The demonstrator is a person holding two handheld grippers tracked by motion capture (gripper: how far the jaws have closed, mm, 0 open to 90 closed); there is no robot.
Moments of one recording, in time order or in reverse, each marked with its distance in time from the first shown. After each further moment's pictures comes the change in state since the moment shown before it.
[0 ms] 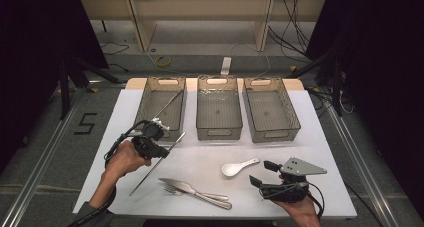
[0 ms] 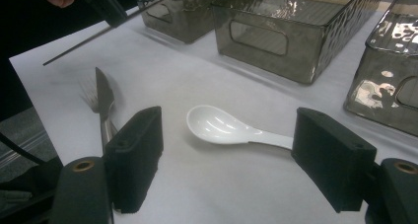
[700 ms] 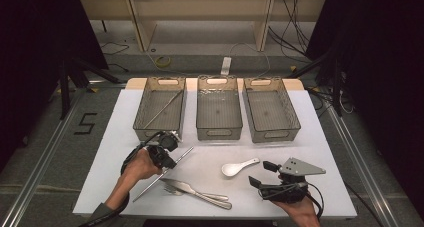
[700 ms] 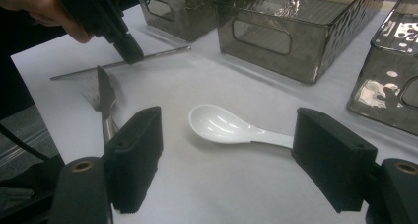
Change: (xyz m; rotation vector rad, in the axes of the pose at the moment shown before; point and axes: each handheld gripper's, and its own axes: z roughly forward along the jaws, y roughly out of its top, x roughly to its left) left arm -0.015 -0.001 0.055 0.160 0.038 0.047; right arm 0.001 0.000 0.002 0.003 0.004 -0.007
